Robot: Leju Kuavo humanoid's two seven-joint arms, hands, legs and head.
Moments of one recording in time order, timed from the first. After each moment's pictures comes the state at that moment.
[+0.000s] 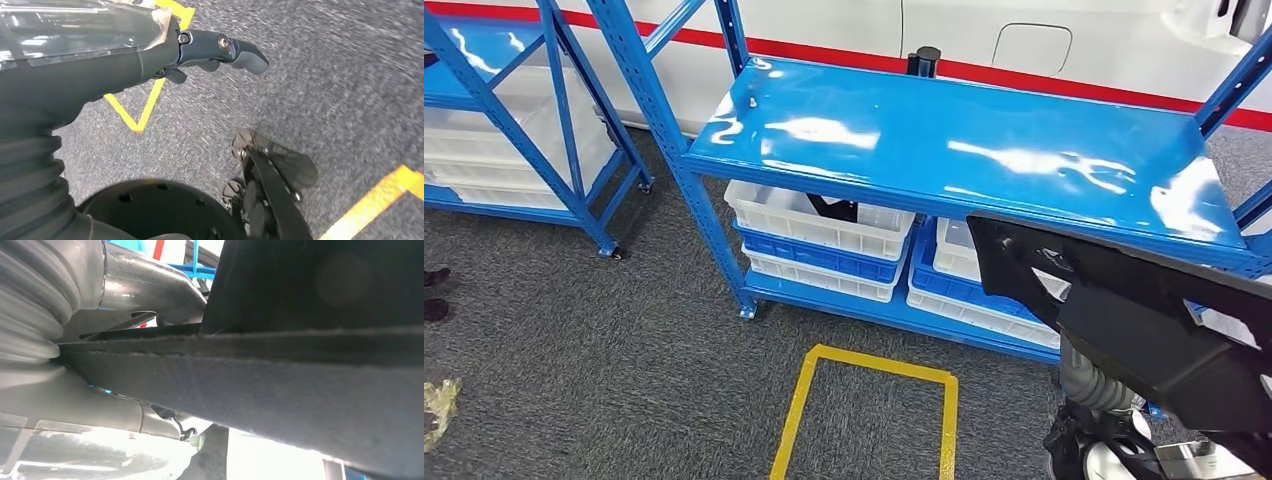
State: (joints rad) left arm -0.11 -0.21 1.33 -0.20 -0.91 0.23 -0.23; right arm 0.07 0.03 -0.03 -1.86 0.03 -0.01 -0.65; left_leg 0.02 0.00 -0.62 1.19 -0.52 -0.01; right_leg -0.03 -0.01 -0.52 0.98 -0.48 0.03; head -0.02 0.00
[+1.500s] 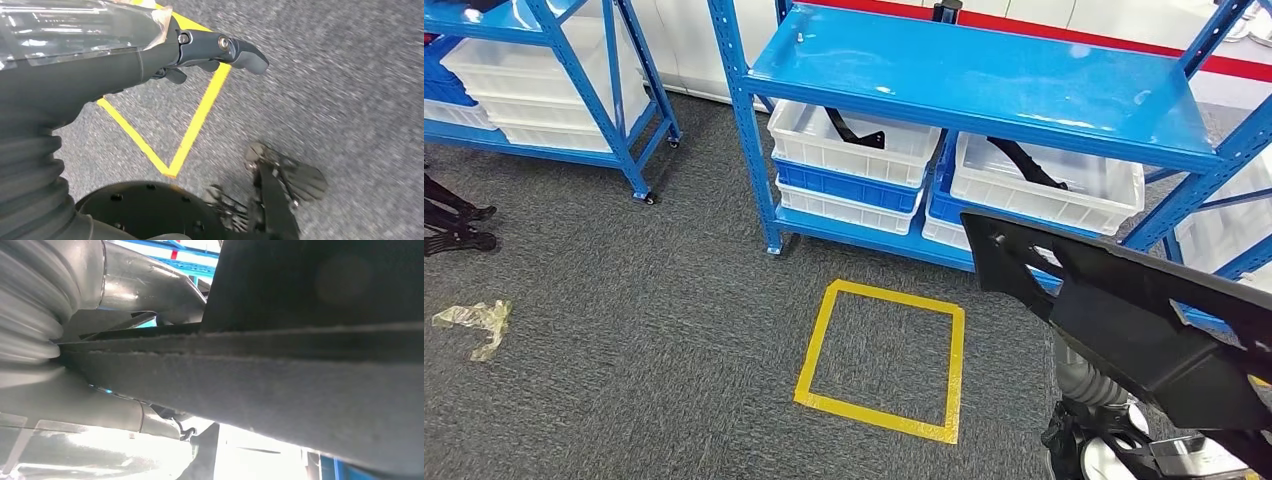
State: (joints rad) left arm -0.12 -0.21 1.33 -0.19 -0.93 0.23 -0.24; right arm 0.04 0.04 -0.03 -1.85 0.03 0.01 -0.64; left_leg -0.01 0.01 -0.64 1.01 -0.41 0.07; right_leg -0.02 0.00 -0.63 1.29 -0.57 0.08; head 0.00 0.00
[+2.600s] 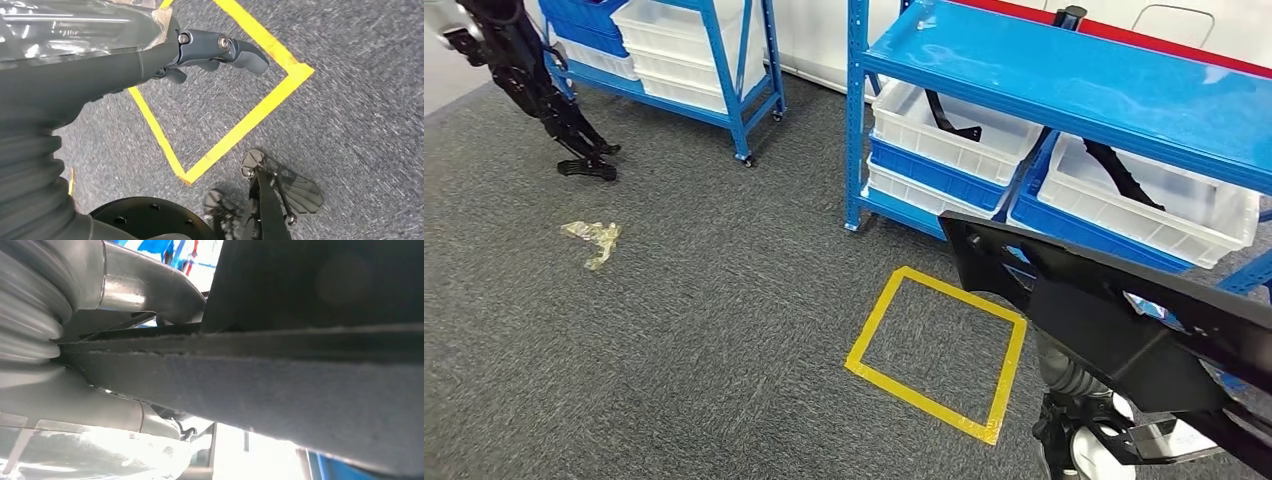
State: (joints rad) left arm -0.11 -0.21 1.33 -0.19 -0.91 0.26 -0.24; right arm 0.01 0.00 0.01 -1.80 0.04 0.03 -0.65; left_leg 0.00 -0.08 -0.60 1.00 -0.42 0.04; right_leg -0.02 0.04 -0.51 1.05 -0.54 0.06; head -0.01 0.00
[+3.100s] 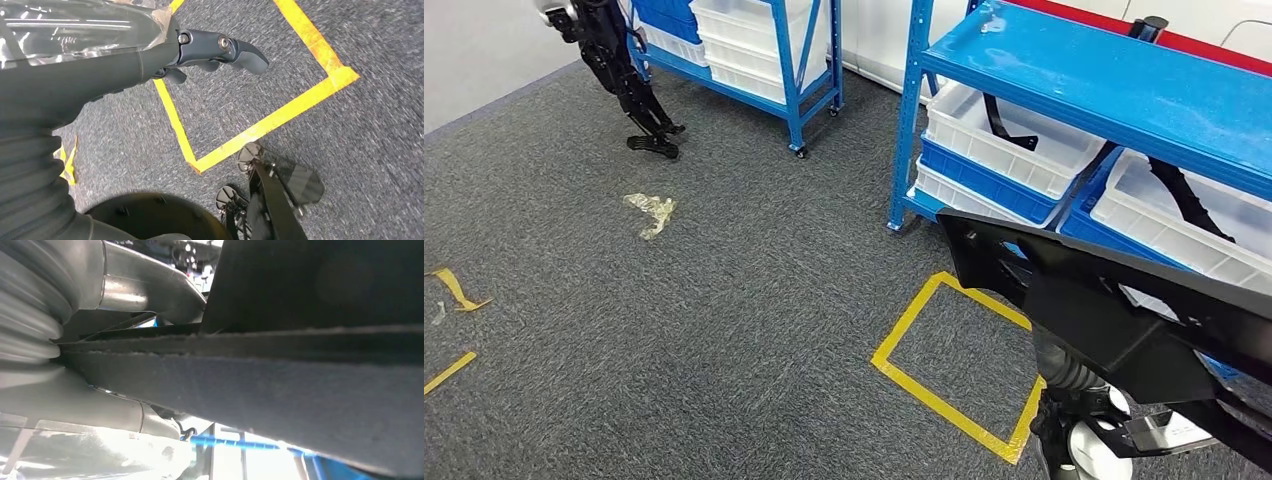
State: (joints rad) left arm -0.10 -0.21 1.33 -0.19 -0.91 0.26 -0.24; right arm 0.00 0.00 0.02 -1.79 0.04 0.03 -0.65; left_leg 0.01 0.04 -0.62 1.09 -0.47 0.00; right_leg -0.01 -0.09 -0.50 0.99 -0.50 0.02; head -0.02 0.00
